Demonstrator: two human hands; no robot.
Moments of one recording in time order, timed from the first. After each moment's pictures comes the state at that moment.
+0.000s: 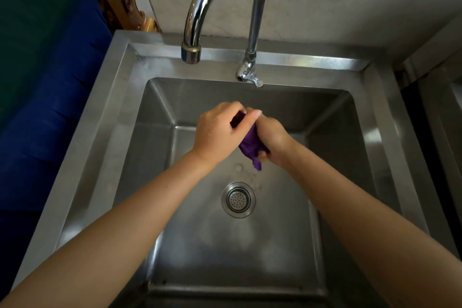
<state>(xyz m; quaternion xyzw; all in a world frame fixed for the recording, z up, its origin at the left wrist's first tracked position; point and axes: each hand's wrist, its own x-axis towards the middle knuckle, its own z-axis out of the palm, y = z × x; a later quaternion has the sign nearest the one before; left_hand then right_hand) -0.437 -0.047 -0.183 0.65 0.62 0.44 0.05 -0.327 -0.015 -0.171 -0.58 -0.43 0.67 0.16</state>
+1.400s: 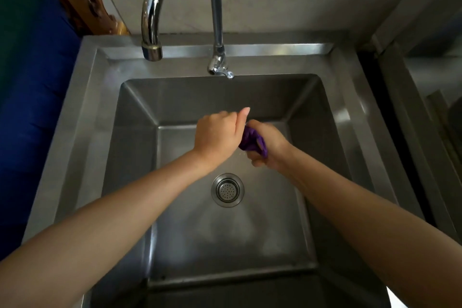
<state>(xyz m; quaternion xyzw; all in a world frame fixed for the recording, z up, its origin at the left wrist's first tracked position) -0.399 -0.054 -0.186 0.73 0.60 0.32 -0.04 -0.278 -0.044 -0.181 -0.58 -0.36 0.70 0.20</state>
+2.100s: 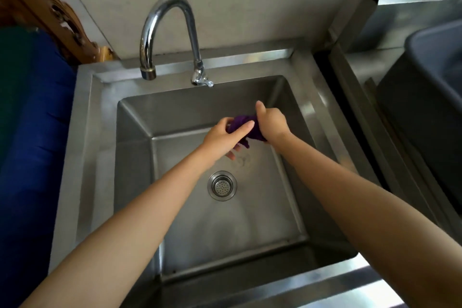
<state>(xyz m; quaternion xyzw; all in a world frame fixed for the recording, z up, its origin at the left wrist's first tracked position) -0.376 -0.086 -0.143 0.47 0.60 0.25 0.60 -0.249 -0.056 -0.126 -0.75 -0.46 0.43 0.20</state>
